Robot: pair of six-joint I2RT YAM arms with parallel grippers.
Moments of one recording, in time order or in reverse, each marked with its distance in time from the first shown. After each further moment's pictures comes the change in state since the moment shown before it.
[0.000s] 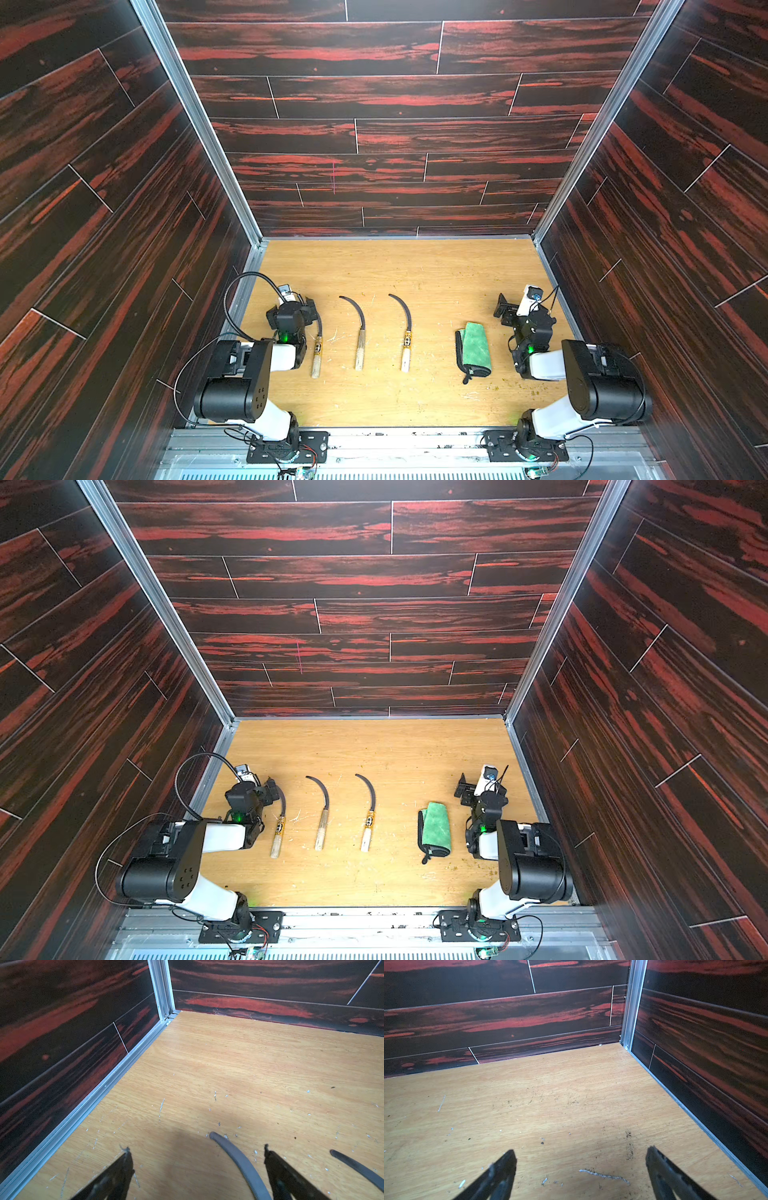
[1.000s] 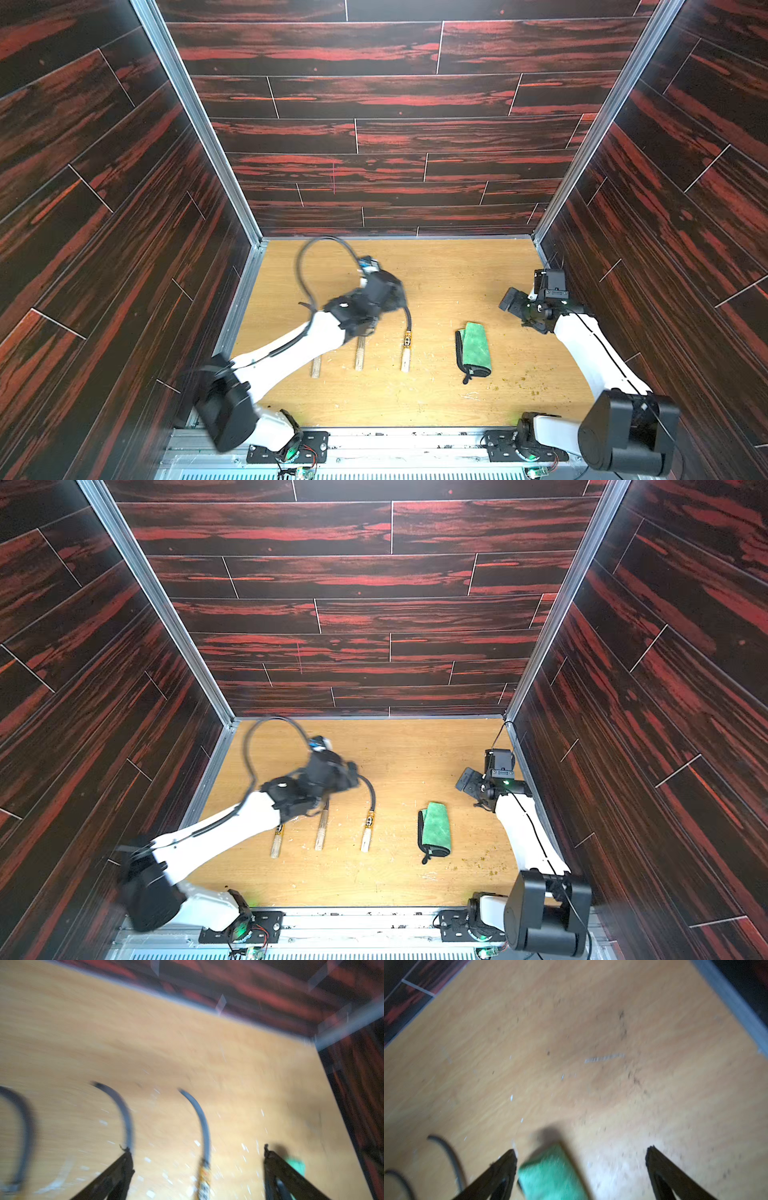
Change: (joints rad) left arm -0.824 -0.021 0.841 -1.222 -0.048 -0.658; right arm 0.006 -0.302 0.658 -1.761 -0.109 0.418
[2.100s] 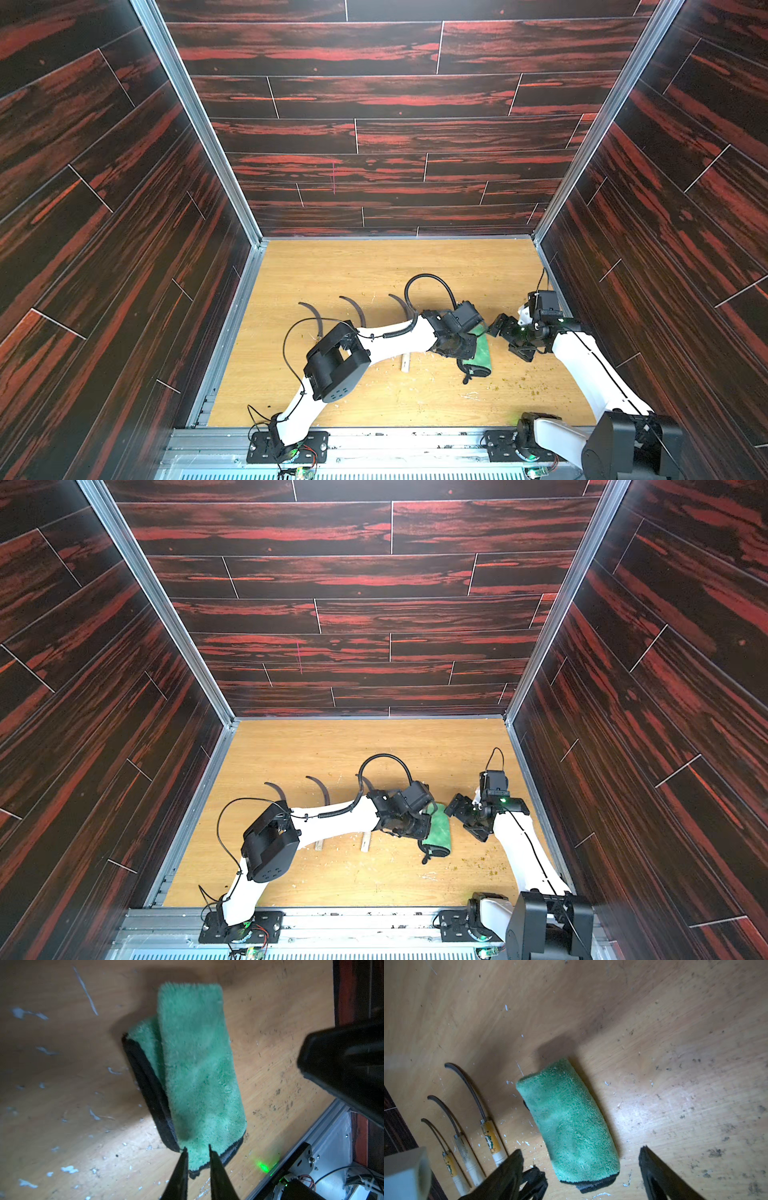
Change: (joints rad) left arm -0.245 0.610 0.446 -0.079 0.538 -0.019; right arm 0.025 -0.083 -0.170 -0.116 -0.251 0.064
